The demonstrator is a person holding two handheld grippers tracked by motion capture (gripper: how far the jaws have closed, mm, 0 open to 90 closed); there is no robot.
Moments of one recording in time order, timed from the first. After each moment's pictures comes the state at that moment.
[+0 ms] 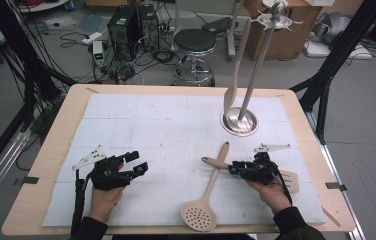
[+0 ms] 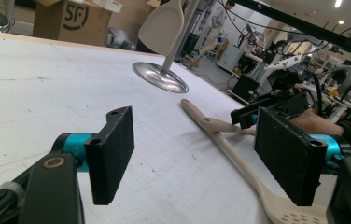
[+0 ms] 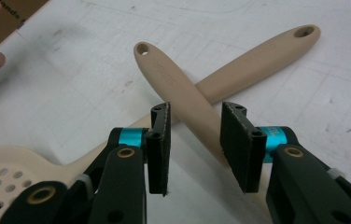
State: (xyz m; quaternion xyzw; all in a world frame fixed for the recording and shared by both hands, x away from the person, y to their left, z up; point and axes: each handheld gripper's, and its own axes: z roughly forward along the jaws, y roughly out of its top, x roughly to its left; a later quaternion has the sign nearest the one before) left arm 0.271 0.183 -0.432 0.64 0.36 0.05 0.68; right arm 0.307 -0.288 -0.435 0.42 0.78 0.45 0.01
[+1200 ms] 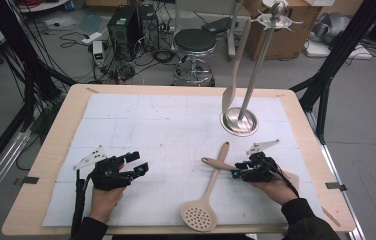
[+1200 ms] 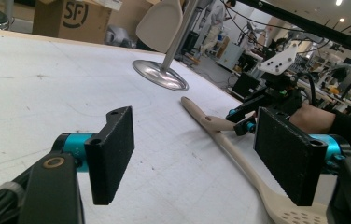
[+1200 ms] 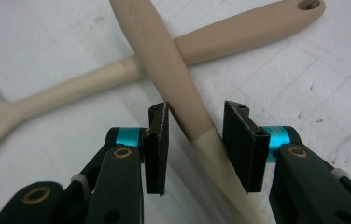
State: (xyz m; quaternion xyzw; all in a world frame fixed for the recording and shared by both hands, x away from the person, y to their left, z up) left arm 0.271 0.181 -0.433 0.64 0.36 0.05 0.67; right arm 0.319 -0.285 -0.434 0.35 0.87 0.35 0.05
